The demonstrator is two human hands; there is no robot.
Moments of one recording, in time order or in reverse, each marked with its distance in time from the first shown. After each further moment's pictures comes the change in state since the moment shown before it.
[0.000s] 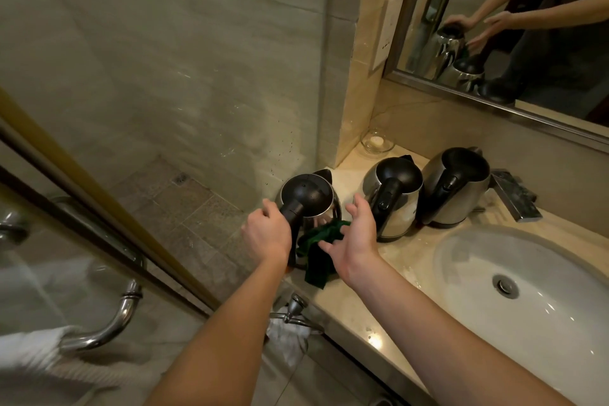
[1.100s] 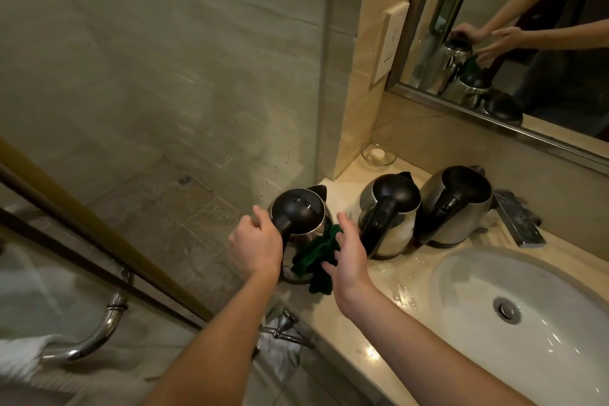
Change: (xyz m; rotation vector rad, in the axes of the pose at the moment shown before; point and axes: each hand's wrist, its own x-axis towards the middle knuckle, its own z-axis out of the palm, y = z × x) left_hand 0.001 0.007 0.006 -0.010 0.119 0.034; right_hand 0.025 0.000 -0.018 -0.304 -0.058 -0.111
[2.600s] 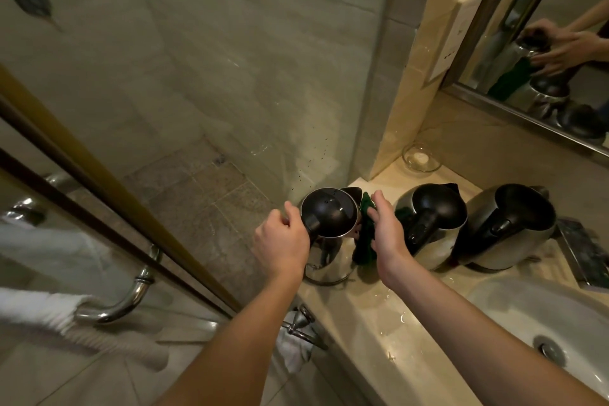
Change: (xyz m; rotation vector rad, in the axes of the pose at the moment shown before) left_hand -0.001 -0.001 0.001 -0.011 0.042 -0.002; right_hand 0.064 -0.024 -0.002 -0.291 -0.168 -0.059
